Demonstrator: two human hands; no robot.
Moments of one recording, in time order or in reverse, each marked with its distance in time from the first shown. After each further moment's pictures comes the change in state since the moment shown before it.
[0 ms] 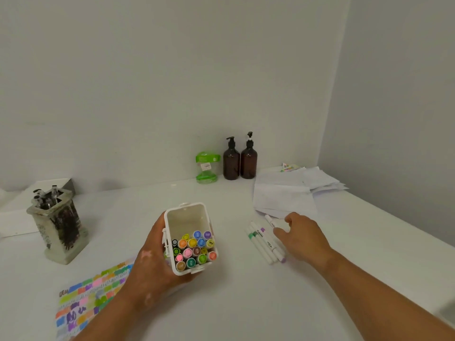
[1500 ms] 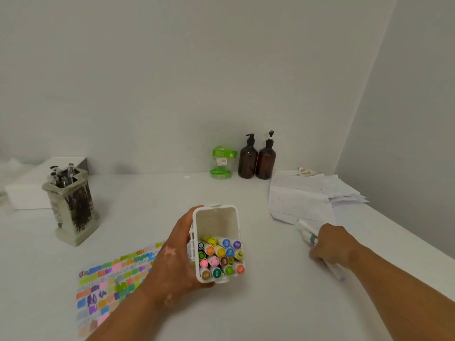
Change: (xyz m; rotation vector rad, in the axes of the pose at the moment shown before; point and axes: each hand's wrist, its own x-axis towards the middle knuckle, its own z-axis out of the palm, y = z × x) left_hand 0.003 -0.008 0.010 -0.200 -0.035 -0.081; right_hand 0.048 0.026 -0.009 -0.379 -0.217 0.090
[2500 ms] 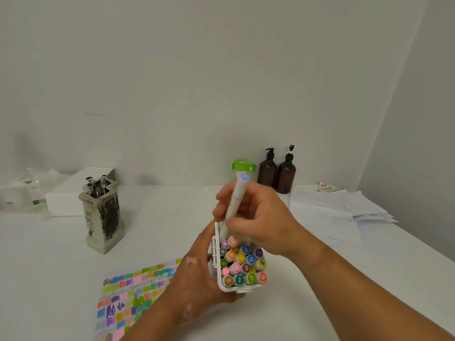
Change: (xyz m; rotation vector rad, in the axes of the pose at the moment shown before) left_hand 0.003 0.007 -0.002 0.298 0.062 -0.029; right_hand -0.115 -0.192 -0.071 1.090 -0.099 -1.101
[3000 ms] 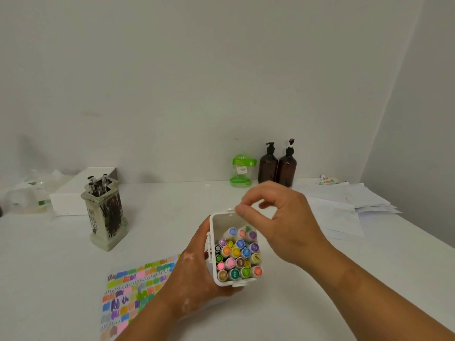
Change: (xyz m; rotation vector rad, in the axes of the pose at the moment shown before) left_hand -0.006 -0.003 -0.005 -0.138 -0.063 -0.044; right_hand -0.031 -0.001 -0.012 -0.489 0.308 -0.022
